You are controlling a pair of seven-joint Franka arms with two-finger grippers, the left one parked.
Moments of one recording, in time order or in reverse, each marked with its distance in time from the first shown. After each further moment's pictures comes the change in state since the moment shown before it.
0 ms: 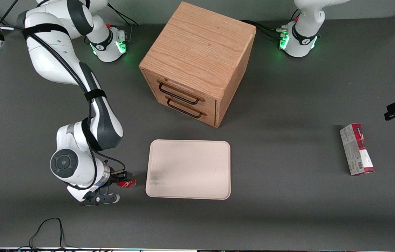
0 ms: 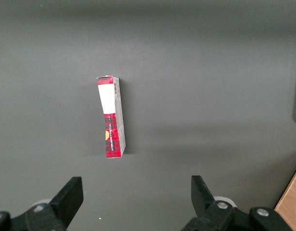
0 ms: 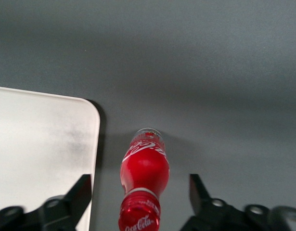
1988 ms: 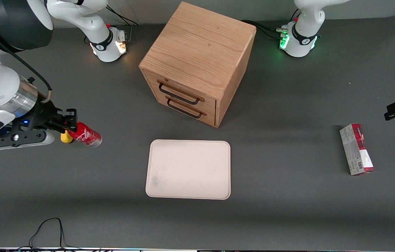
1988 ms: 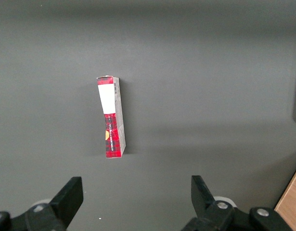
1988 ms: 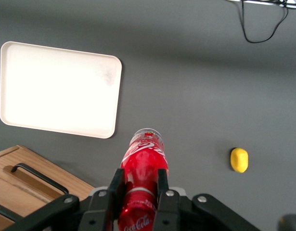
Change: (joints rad) arm 0.024 -0.394 0.008 0.169 0.001 -0.585 0.031
